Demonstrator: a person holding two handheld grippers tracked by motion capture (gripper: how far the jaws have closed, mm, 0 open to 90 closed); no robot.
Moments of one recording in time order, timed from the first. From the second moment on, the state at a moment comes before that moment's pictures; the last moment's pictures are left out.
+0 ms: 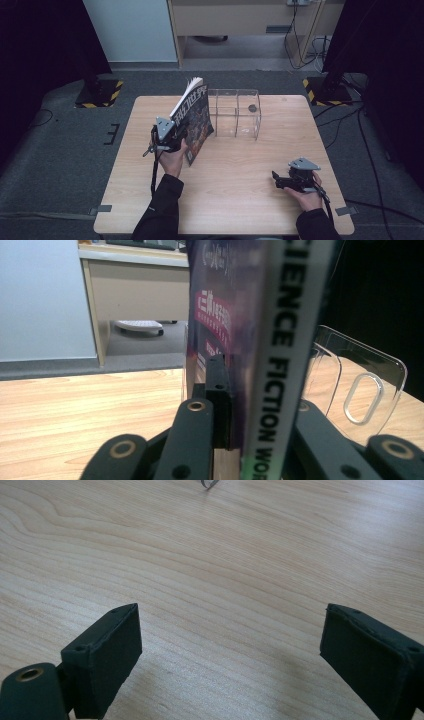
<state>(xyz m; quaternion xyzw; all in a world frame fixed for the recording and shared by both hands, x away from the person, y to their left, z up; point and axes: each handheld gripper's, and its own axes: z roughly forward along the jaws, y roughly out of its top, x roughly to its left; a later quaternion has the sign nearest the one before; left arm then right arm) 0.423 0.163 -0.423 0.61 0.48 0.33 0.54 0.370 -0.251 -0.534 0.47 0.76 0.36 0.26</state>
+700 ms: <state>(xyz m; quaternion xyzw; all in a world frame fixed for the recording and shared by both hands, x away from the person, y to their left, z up) 0.465 0.146 -0.406 0.57 0.48 0.36 0.56 0.371 -0.253 -0.535 0.47 0.76 0.36 0.26</state>
